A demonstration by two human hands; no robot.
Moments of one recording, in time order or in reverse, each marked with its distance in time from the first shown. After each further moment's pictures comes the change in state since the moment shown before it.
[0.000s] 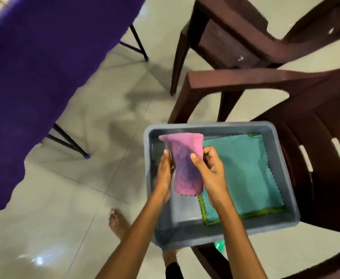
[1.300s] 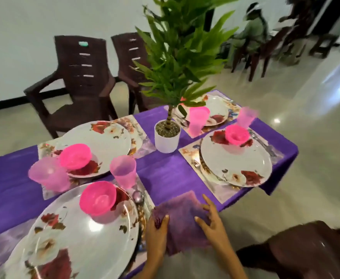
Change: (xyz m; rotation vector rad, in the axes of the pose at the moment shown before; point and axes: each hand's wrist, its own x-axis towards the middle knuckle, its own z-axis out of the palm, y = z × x) left_hand 0.010 0.482 -0.198 -0.117 0.648 0.411; right_hand 0.316 -0.291 0.341 -0.483 -0.599 -0.225
